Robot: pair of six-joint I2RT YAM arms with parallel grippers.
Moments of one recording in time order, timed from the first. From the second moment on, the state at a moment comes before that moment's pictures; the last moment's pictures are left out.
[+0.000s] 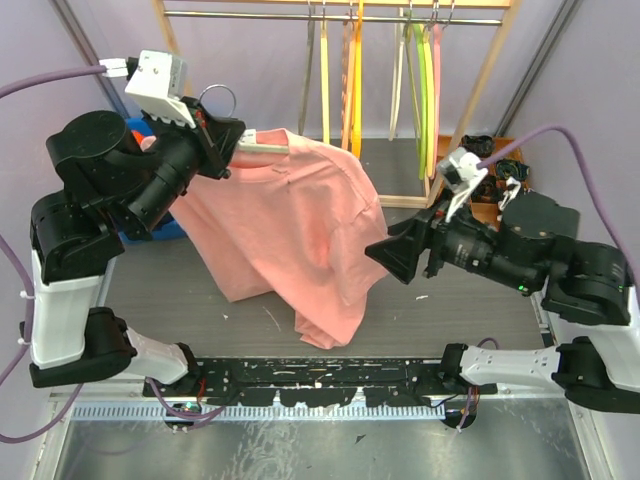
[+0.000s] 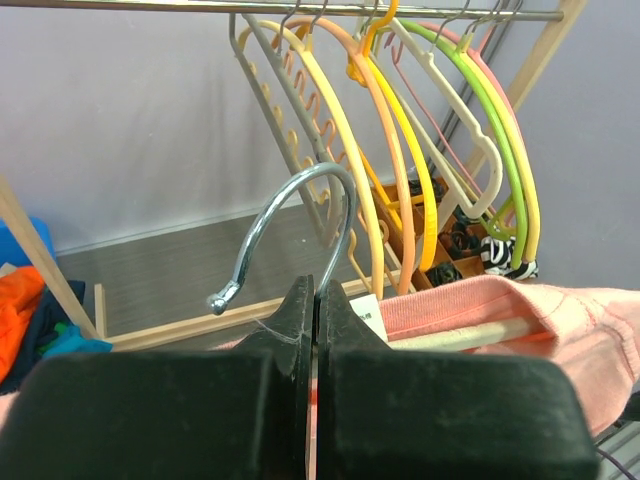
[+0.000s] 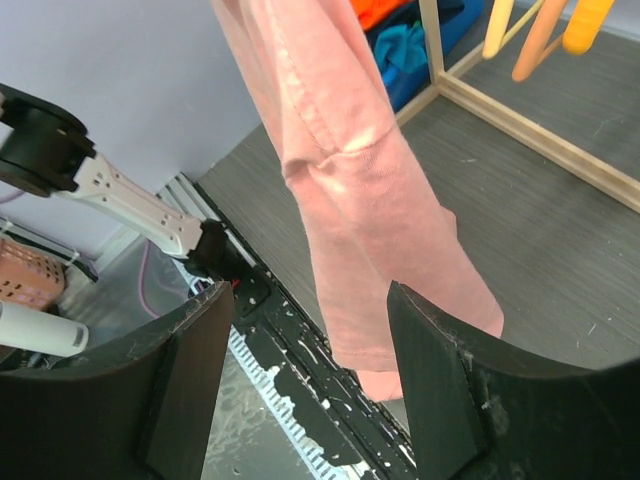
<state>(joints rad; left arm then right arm) -1.03 1.41 2.40 -0.96 -0.58 -0.16 1.12 1.00 1.83 -1.03 0.16 0.40</state>
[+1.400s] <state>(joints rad) -1.03 1.32 2.24 -0.93 -0.58 -0.20 1.12 0.98 1.60 -0.91 0.22 0.40</state>
